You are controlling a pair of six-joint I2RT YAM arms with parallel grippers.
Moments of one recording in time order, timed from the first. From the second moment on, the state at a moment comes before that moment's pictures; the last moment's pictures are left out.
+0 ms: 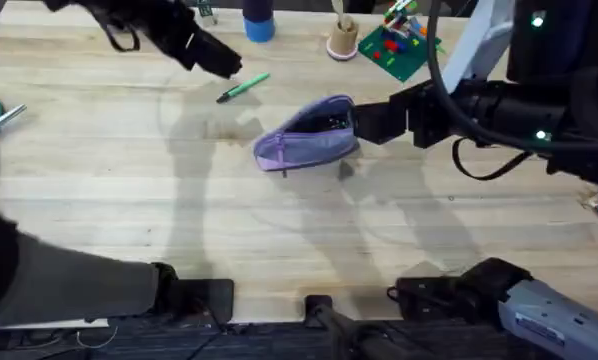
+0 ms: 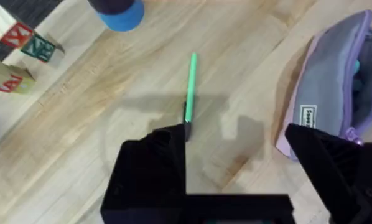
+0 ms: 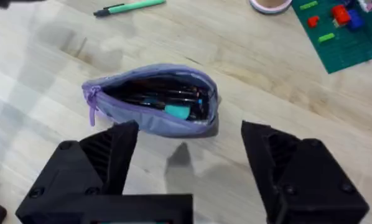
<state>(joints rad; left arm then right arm) 0.05 1.61 1.45 -0.92 0.51 0.73 0.45 0.98 0.90 -0.63 -0.05 0.08</state>
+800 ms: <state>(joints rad) -0.03 1.79 1.65 -1.01 0.39 0.72 0.45 0.98 0.90 -0.63 -0.05 0.09</state>
